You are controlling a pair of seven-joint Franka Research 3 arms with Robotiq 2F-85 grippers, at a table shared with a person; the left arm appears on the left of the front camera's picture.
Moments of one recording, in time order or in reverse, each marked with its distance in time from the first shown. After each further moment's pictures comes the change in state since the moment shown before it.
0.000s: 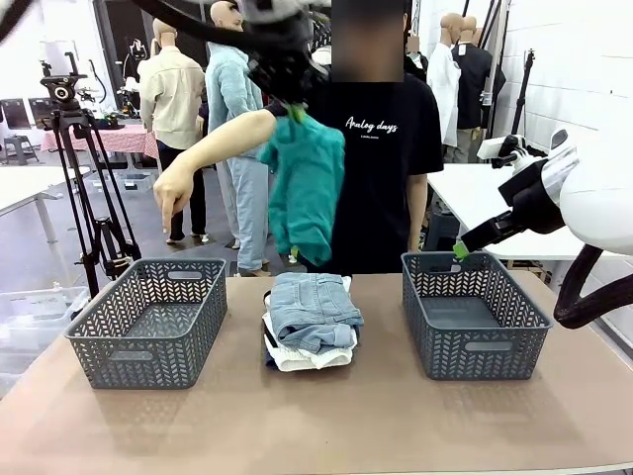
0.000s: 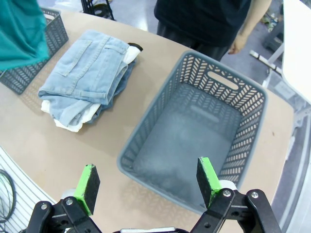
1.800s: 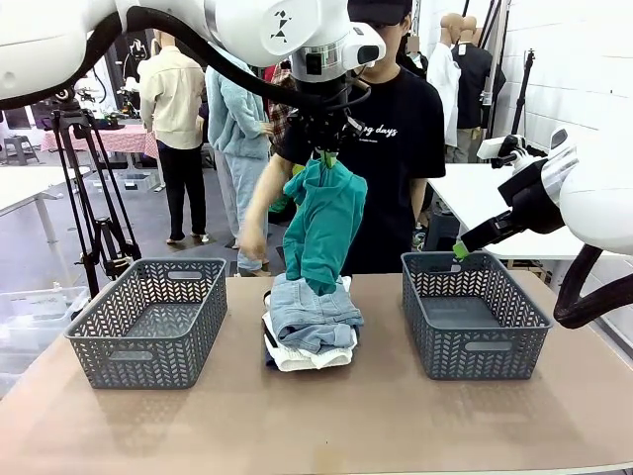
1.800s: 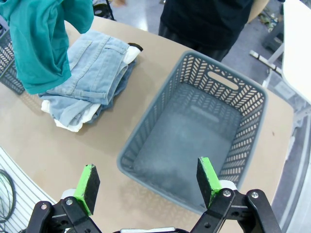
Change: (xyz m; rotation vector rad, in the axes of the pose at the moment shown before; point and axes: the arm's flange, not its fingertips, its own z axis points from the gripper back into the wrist) left arm -0.003 -0.071 -0.094 0.017 0.082 -0.141; right arm 0.000 0.000 0.000 0.000 0.000 0.001
